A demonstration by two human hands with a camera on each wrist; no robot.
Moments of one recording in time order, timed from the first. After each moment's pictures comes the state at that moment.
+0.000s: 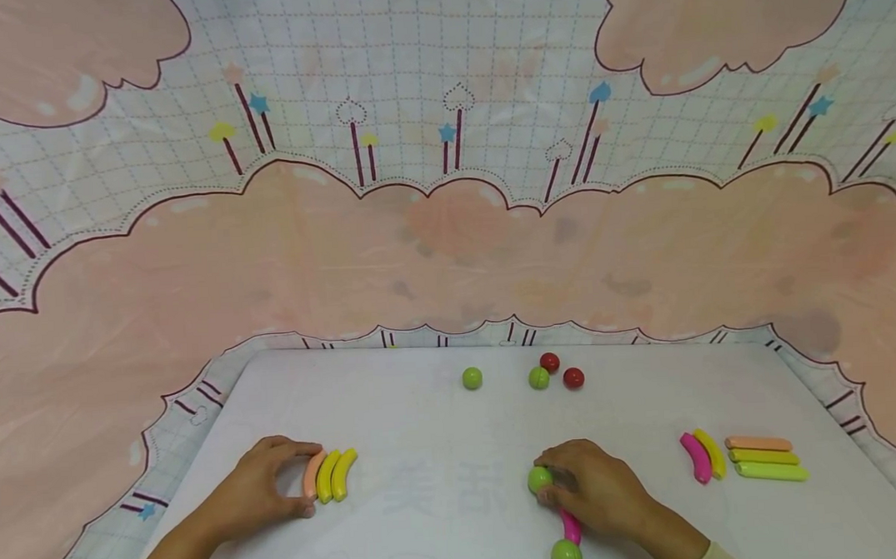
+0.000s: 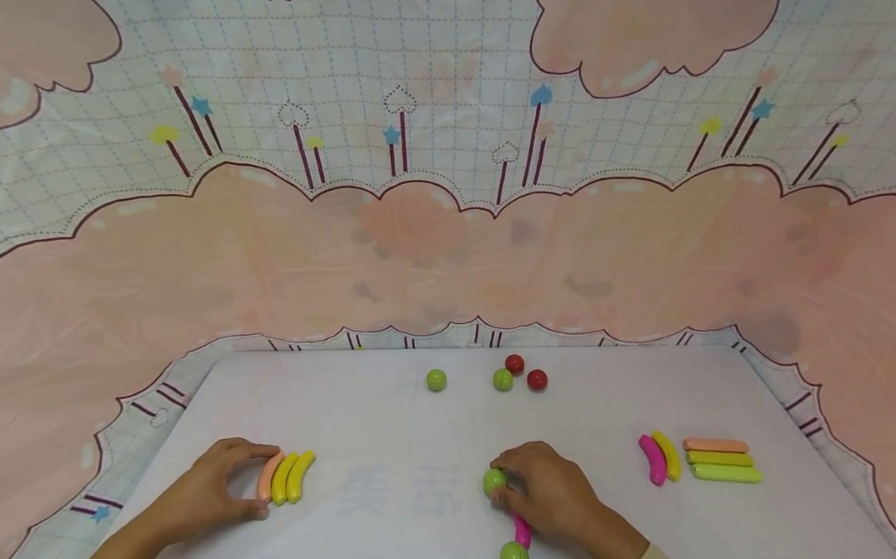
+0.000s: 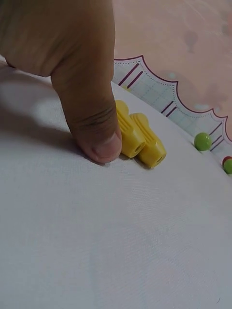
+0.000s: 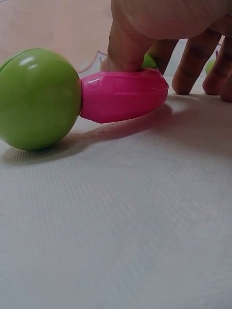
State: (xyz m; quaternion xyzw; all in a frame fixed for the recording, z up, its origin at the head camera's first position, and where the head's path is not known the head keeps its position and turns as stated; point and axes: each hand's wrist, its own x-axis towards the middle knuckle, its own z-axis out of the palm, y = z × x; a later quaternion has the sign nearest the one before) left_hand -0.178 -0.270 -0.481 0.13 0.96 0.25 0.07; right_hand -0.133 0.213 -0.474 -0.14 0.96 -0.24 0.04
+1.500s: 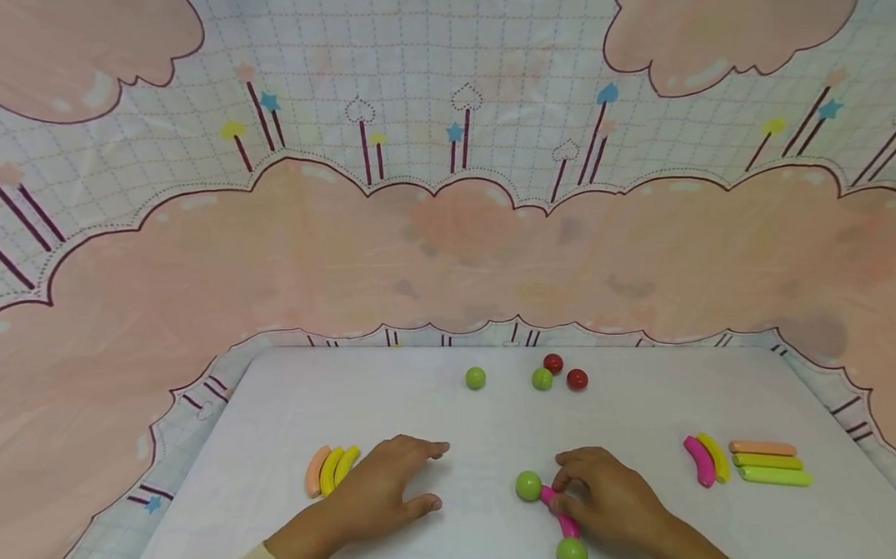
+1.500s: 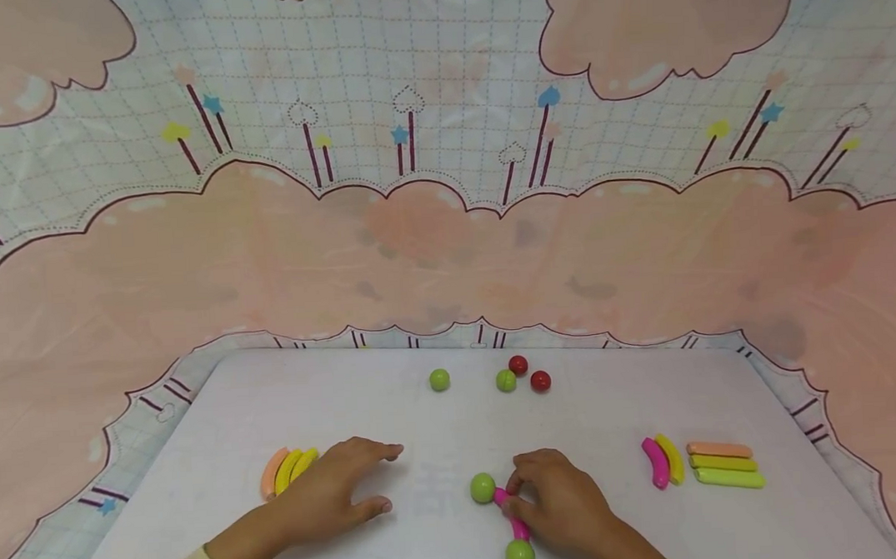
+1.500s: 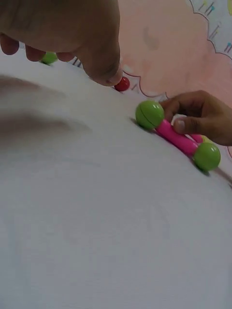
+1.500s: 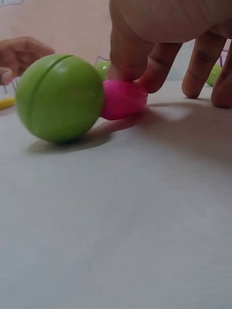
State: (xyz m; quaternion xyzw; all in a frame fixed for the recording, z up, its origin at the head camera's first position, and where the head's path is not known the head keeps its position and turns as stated) left_hand -0.164 -0.129 -0.465 0.37 0.90 0.22 0.04; right_hand -0.119 0.220 -0.476 -0.13 0.96 -0.25 0.03
